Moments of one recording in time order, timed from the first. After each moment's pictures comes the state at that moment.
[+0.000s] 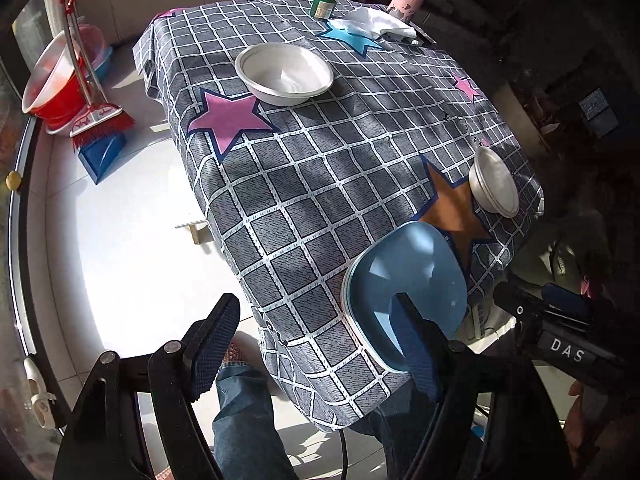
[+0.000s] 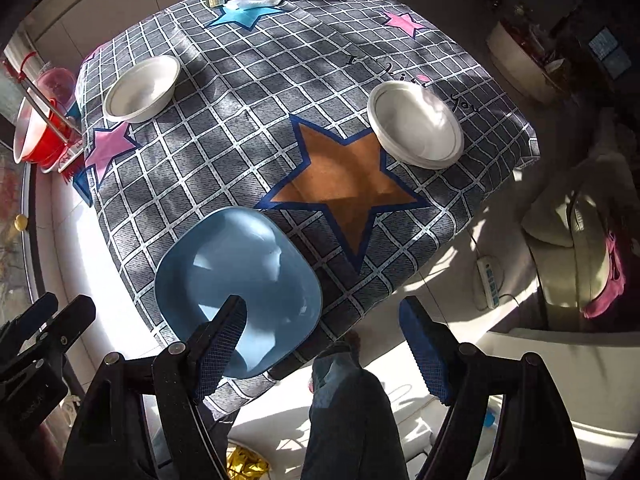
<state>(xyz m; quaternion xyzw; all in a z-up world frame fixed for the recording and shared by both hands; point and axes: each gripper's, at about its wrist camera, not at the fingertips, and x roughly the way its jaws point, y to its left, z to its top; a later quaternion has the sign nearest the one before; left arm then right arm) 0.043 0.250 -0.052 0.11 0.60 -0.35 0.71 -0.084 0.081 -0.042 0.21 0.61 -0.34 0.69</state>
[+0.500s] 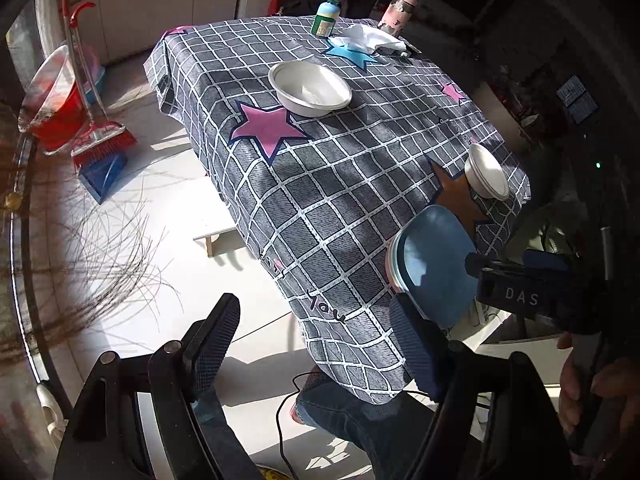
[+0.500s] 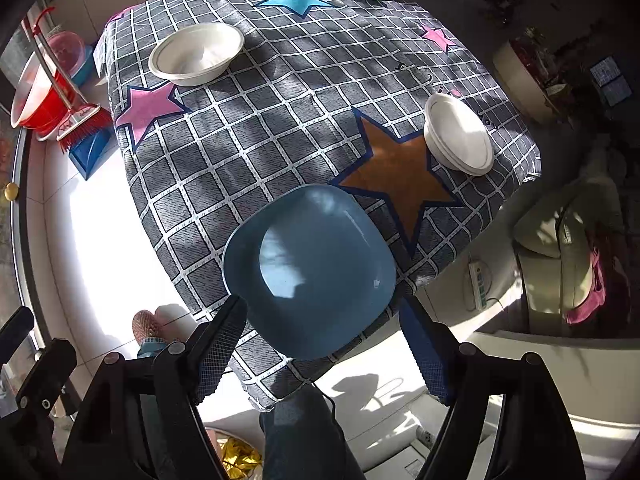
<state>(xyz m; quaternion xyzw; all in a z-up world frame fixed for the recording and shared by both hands) 0.069 0.329 -0.039 0.13 0.56 -0.40 0.71 -0.031 0.153 -0.046 0.16 0.63 -0.36 0.67</state>
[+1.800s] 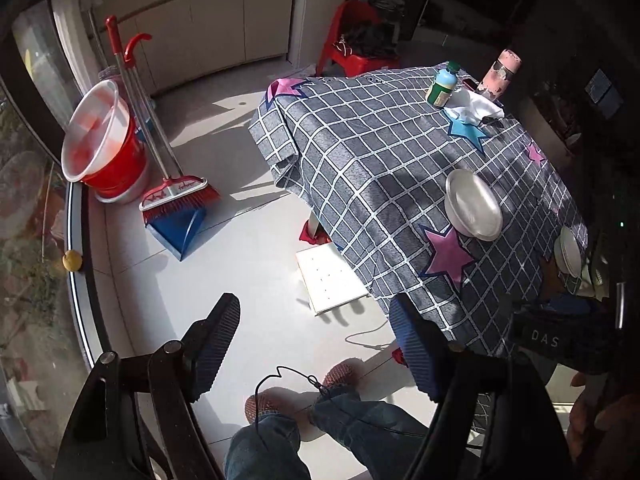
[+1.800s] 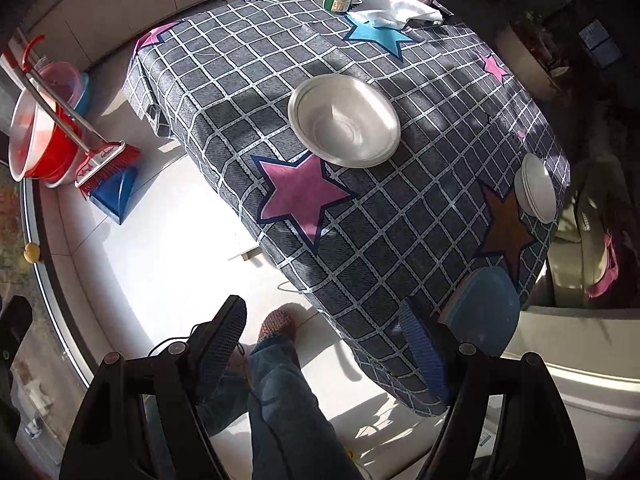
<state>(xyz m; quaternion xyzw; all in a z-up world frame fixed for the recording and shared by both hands) 0.343 0.377 0.004 0.16 0.54 -0.35 0.74 0.208 0.210 -0.030 0.22 0.63 -0.37 0.65</state>
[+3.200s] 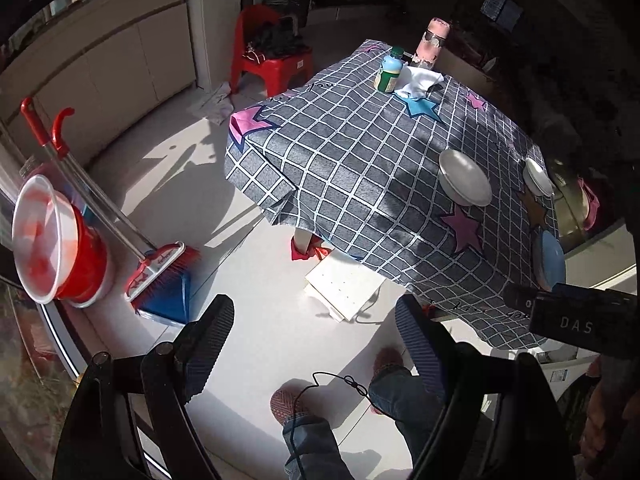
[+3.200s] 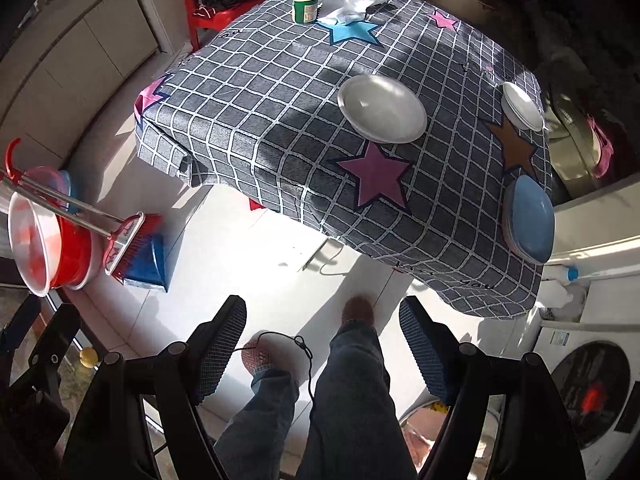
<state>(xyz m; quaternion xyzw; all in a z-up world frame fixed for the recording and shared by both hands) 0.471 0.396 0.007 0.27 0.49 -0.52 0.65 0.287 0.292 0.002 0.37 0.54 -0.48 0.58</state>
